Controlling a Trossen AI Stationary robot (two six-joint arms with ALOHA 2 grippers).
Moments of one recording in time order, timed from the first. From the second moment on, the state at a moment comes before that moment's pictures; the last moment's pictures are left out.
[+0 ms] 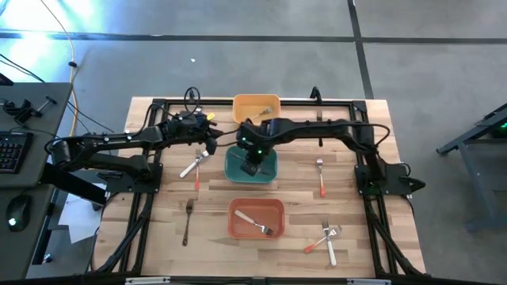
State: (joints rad) left arm 0.46 1.09 0.49 0.09 0.03 -0.31; right arm -0.14 2.10 1.78 -0.85 -0.22 0.36
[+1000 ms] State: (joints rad) left arm 0.46 1.09 0.49 0.08 0.01 -0.34; right arm -0.15 2.15 1.63 -0.75 -0.12 0.33
